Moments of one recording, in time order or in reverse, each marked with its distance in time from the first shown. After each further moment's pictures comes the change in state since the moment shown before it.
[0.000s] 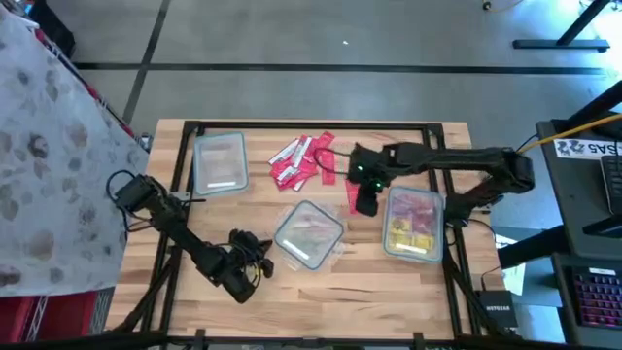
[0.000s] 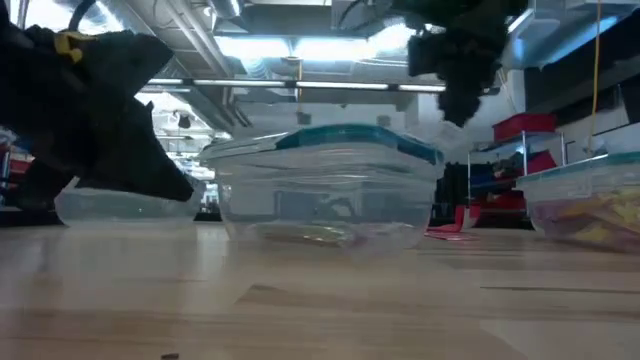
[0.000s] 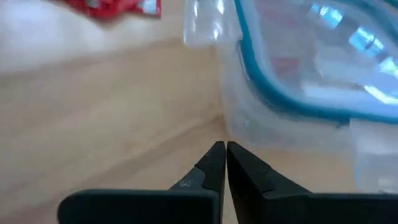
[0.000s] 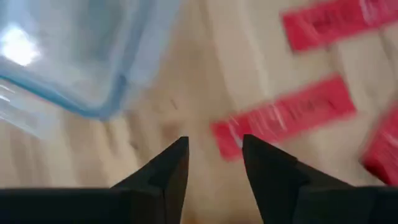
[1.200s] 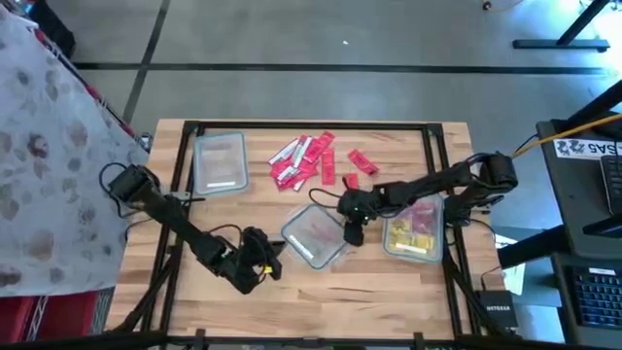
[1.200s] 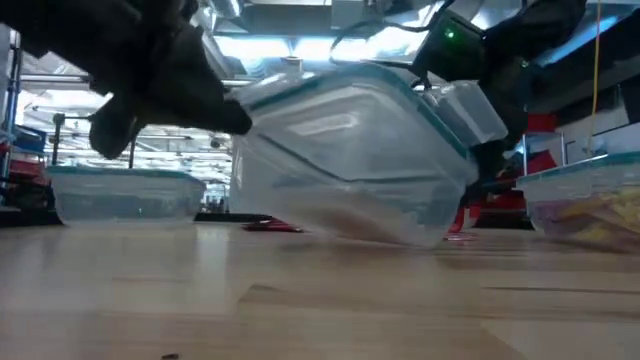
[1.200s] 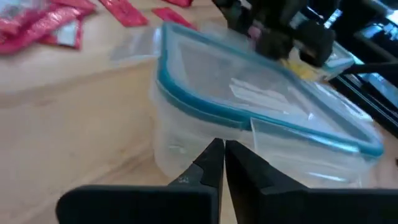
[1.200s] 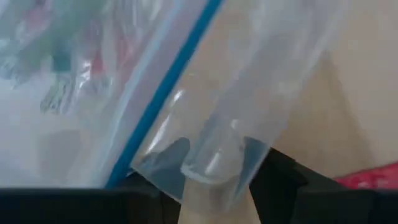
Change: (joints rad) left arm 0.076 -0.125 0.000 0.328 0.005 0.371; right arm 0.182 0.182 -0.354 0.753 -0.011 0.204
